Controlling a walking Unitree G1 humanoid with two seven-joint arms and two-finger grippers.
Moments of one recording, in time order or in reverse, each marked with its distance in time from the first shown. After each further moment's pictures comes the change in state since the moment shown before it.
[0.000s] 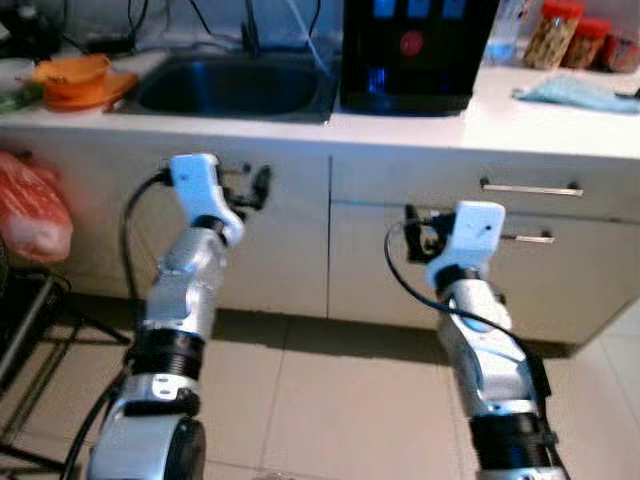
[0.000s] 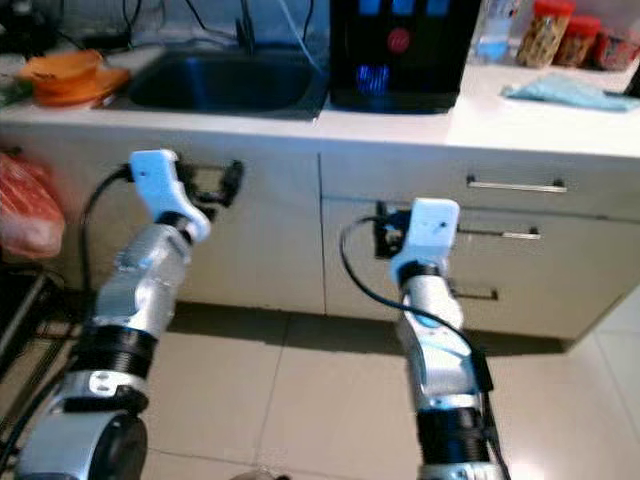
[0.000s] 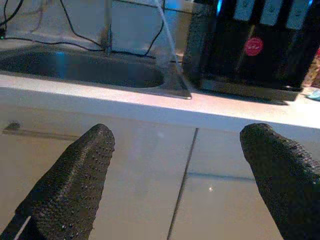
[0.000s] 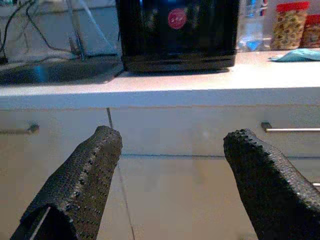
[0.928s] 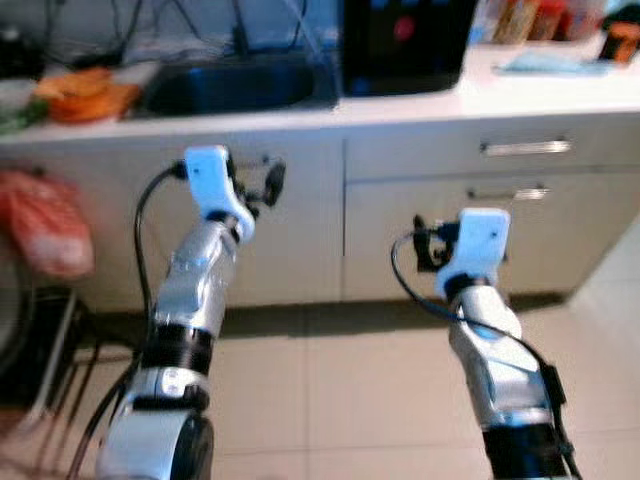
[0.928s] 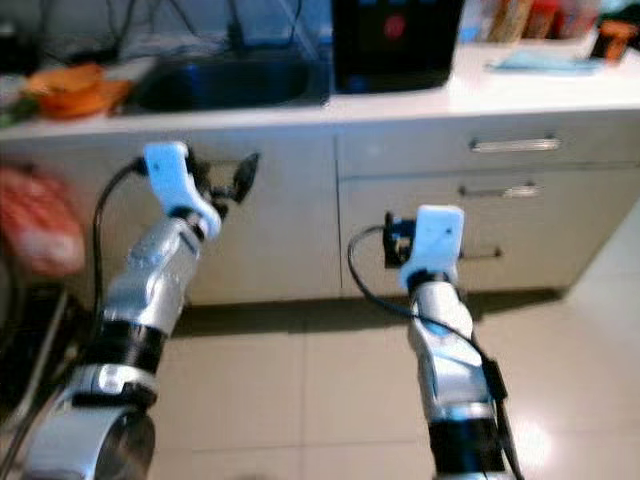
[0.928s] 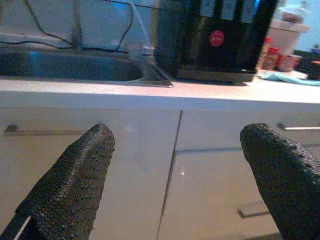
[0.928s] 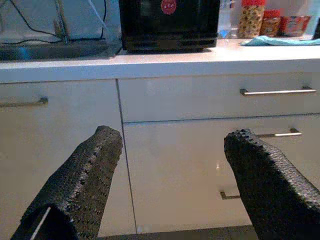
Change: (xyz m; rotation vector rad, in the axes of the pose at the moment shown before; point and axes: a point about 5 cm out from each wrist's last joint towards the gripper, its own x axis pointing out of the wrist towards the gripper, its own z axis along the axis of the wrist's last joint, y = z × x) left arm 0.005 -0.016 0.002 -0.011 0.011 -0.051; right arm -0.007 -0.006 -0.007 -0.072 0.047 0.009
